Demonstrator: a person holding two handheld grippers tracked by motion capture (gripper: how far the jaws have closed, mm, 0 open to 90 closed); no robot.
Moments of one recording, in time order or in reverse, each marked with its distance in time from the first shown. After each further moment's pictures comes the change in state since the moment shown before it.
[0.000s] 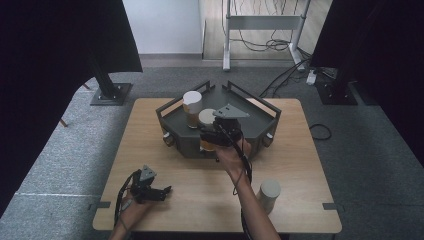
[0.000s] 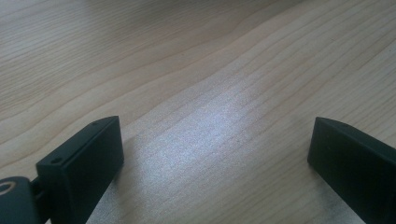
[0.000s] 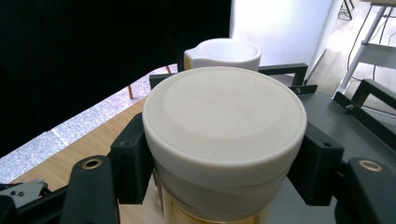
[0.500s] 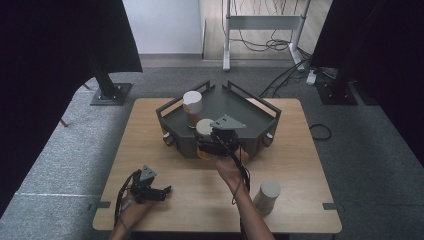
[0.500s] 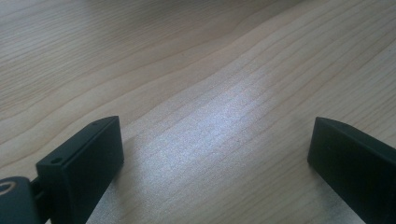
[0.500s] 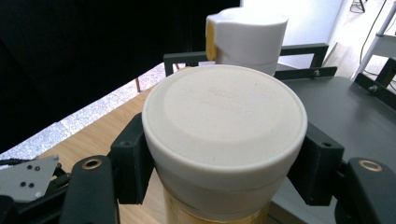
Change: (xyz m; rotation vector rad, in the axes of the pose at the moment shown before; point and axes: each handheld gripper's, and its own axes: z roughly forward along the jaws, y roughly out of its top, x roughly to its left) left arm 0.000 0.000 0.000 0.000 0.001 0.001; right arm 0.009 -0.021 0.000 0.017 0.030 0.003
